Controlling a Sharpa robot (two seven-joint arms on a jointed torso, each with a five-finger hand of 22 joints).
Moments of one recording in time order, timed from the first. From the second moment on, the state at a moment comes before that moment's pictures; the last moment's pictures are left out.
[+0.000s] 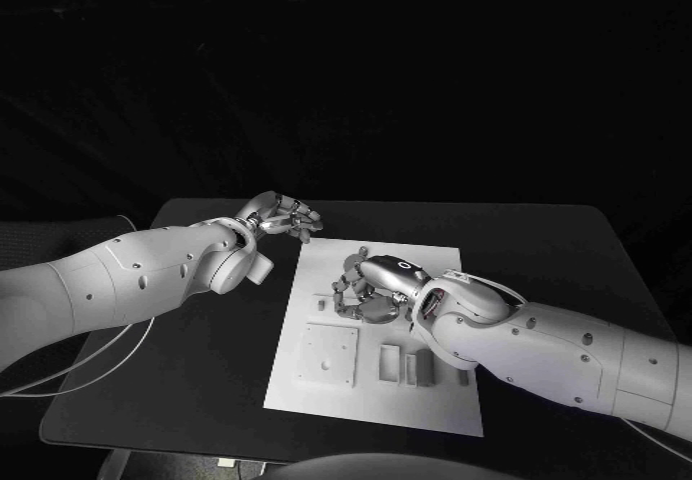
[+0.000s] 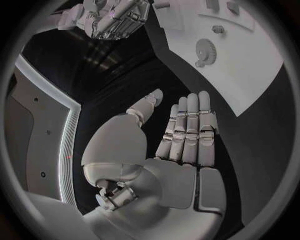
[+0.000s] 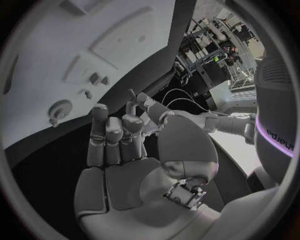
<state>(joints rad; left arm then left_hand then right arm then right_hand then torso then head) 1.21 -0.77 -0.16 1.19 -0.43 -0.29 0.28 1.08 -0.08 0.43 -0.29 0.17 0.85 0.18 0.25 0.50 1.14 0.12 0.16 0.29 0.98 0.07 0.53 0.67 0.05 1.03 -0.03 0.20 0.83 1.08 -0.49 -0.12 1.41 -1.45 -0.35 0.06 1.05 -0.05 0.61 -0.29 0.12 1.01 0.09 0.31 0.56 1.18 -0.01 1.26 0.82 1.11 -0.11 1.48 0.88 0.26 1.05 0.02 0.91 1.31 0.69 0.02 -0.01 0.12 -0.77</state>
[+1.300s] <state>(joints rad) 1.22 -0.76 -0.16 1.20 -0.41 -0.30 0.28 1.08 -0.08 0.43 -0.29 0.17 0.85 0.18 0.25 0.50 1.14 0.12 0.15 0.29 0.98 0.07 0.53 0.68 0.05 1.03 -0.03 0.20 0.83 1.03 -0.44 -0.19 1.31 -1.51 -0.30 0.06 1.05 -0.05 0.61 -0.29 0.12 1.01 0.09 0.30 0.55 1.18 -0.01 1.26 0.82 1.11 -0.11 1.48 0.88 0.26 1.05 0.02 0.91 1.31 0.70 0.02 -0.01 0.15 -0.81</state>
